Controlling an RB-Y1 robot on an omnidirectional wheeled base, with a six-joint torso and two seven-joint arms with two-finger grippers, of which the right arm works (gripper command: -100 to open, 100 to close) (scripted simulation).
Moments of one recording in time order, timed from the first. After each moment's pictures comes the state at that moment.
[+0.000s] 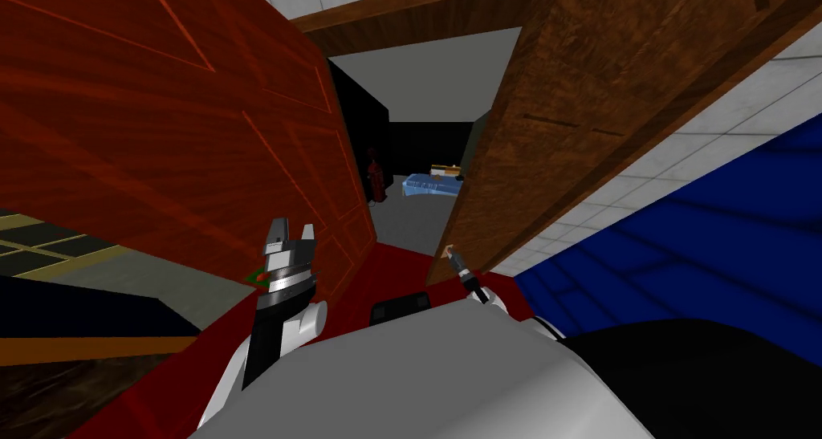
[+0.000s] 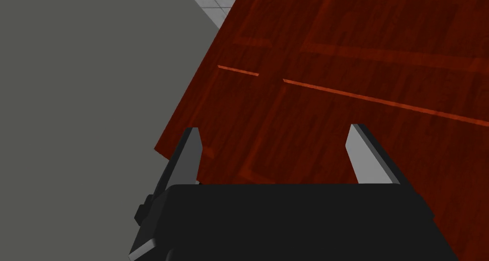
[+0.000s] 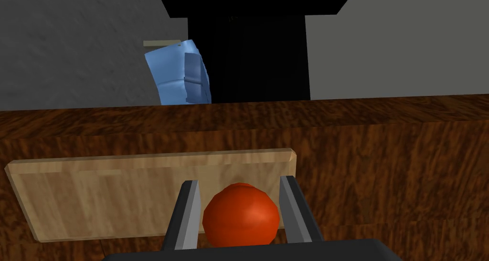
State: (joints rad) arm 0.04 -0.38 0.03 -0.59 0.08 -1.06 -0.42
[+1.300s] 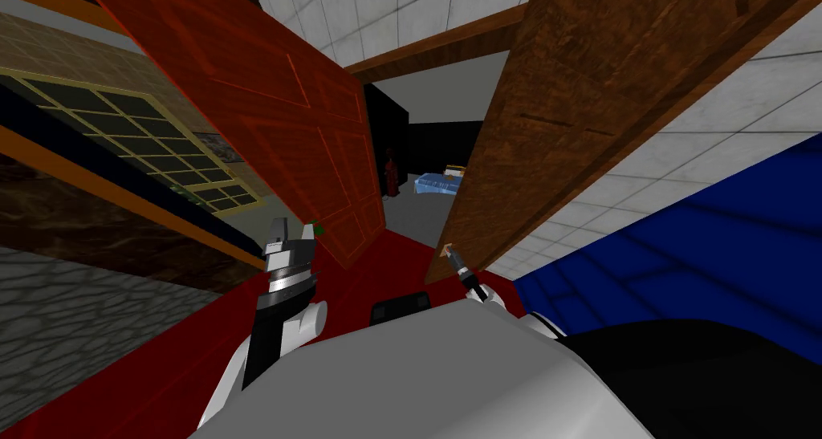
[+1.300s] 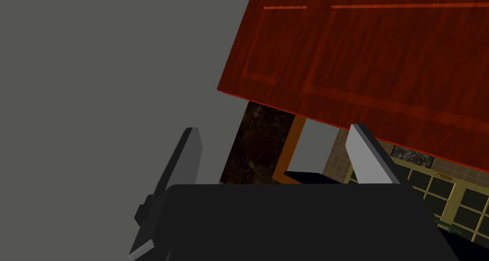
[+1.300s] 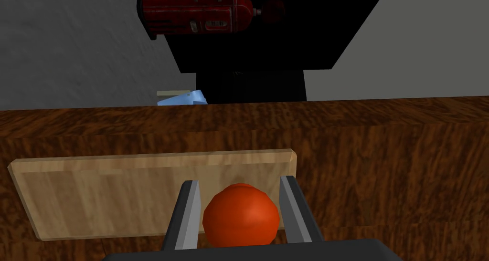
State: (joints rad) arm 0.02 -0.40 0.09 -0.60 0.04 -1.05 -0.42
